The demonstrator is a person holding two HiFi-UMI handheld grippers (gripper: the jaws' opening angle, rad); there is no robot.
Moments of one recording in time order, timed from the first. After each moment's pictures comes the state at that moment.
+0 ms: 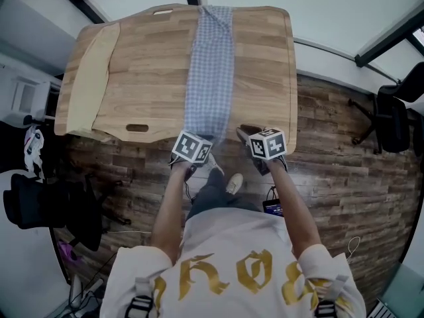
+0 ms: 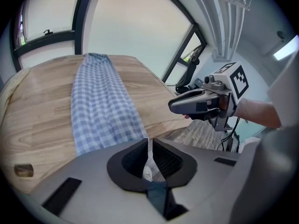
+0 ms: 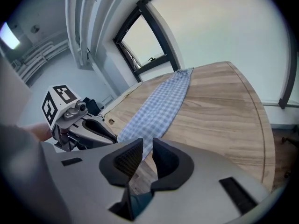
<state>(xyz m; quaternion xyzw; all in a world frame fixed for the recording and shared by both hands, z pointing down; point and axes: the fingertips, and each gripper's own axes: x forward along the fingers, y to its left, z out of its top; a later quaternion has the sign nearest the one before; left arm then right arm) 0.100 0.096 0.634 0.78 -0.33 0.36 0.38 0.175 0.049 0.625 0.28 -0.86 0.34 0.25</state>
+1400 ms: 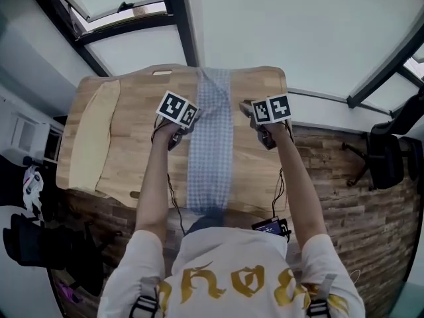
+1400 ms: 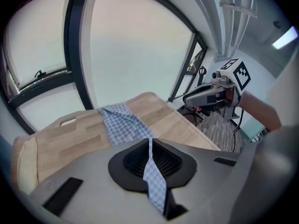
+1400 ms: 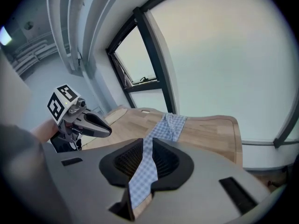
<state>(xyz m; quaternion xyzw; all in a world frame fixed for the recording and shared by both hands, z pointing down) 0.012 -0.238 0.487 0.81 -0.37 0.37 0.28 0.142 -0.273 0.460 0.33 -0.87 0.27 0.24</state>
